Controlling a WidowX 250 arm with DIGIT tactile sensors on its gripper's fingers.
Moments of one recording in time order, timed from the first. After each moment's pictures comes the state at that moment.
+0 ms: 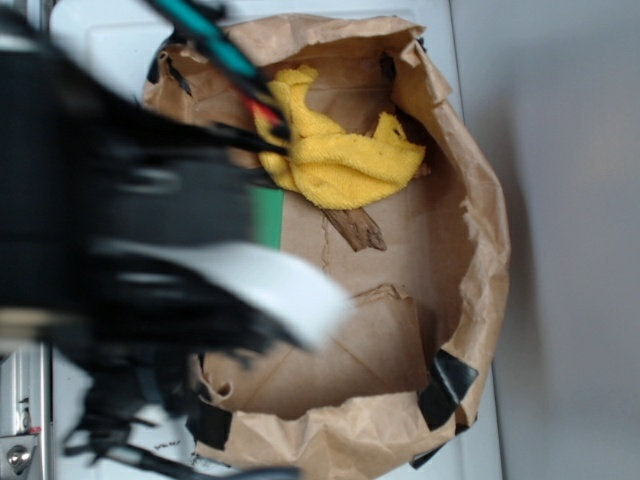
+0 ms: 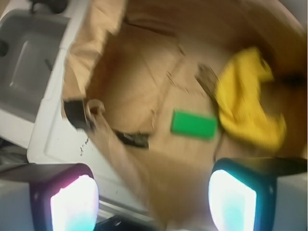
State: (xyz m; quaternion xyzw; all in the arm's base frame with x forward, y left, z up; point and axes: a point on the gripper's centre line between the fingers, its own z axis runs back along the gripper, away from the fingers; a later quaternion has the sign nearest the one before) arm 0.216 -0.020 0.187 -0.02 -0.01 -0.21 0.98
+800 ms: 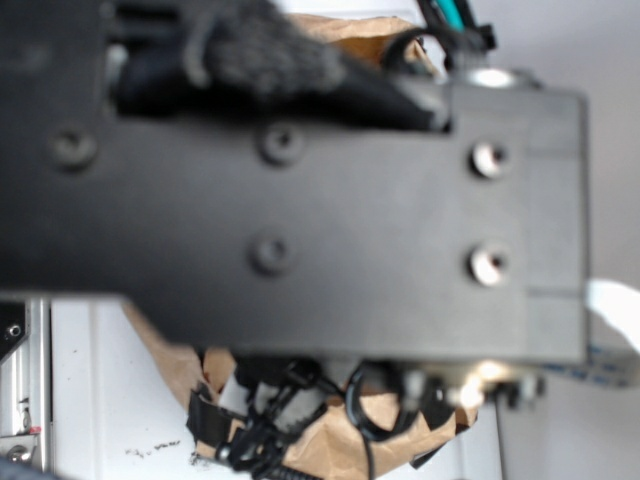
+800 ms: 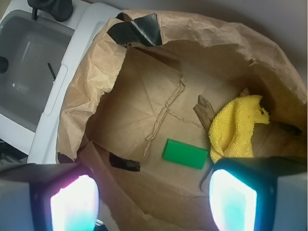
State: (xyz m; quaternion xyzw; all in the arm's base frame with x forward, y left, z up) arm 0.255 -0.023 0.196 -0.01 0.03 -0.22 0.98
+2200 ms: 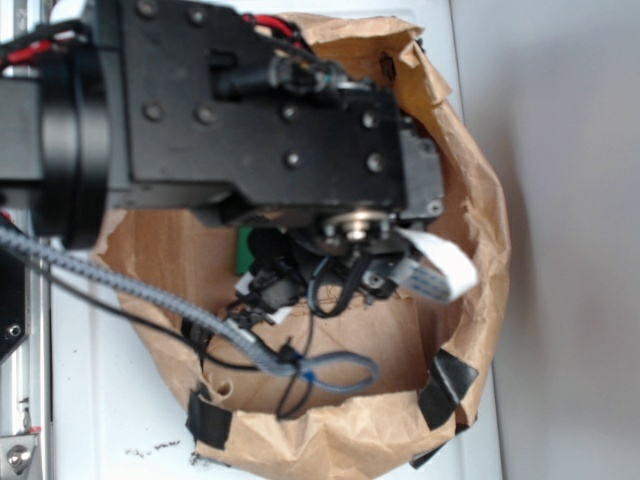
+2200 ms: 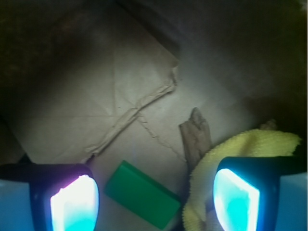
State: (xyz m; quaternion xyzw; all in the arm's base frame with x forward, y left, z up) arm 0.274 0.009 0.109 0.00 -0.03 -0.36 0.93
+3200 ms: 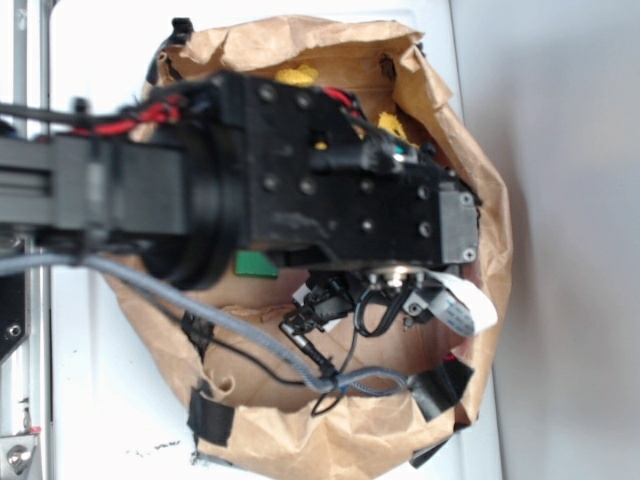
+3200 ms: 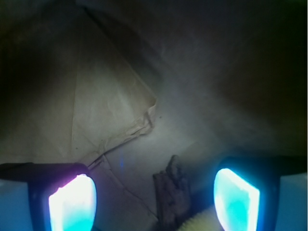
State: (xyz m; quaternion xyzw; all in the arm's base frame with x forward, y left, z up) arm 0.302 0.004 0.062 0.03 -0.05 -0.41 0.91
